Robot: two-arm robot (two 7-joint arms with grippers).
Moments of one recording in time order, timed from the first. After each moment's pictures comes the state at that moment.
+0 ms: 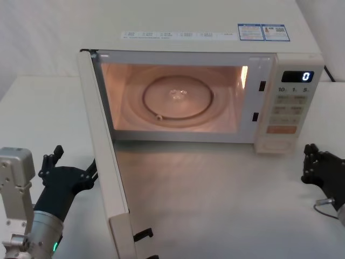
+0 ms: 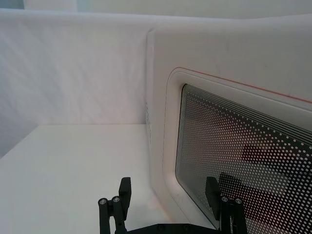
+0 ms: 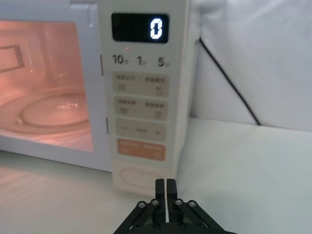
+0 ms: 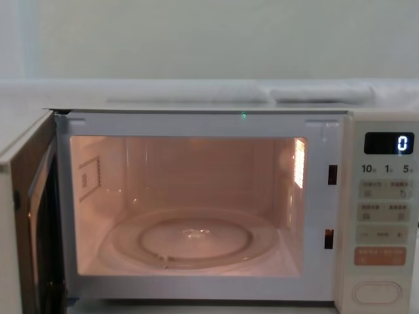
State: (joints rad) left arm 0.27 0.24 0.04 -1.85 -0.25 -0.02 -0.02; right arm -0.10 0.16 -0.08 -1.68 0.12 0.01 0.15
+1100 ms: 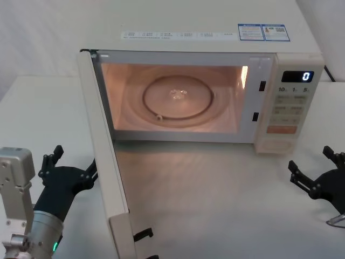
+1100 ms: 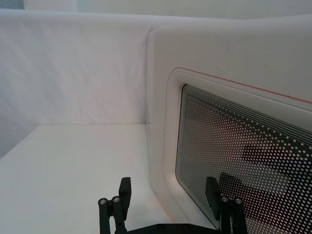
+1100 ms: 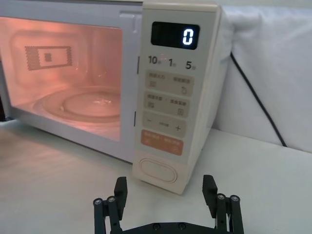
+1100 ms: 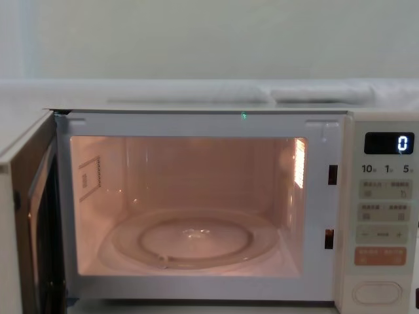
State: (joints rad) left arm 0.27 0.24 0.04 -1.85 -0.25 -0.02 -0.02; right arm -0.14 0.31 -0.08 -1.64 0.20 -0.16 0.32
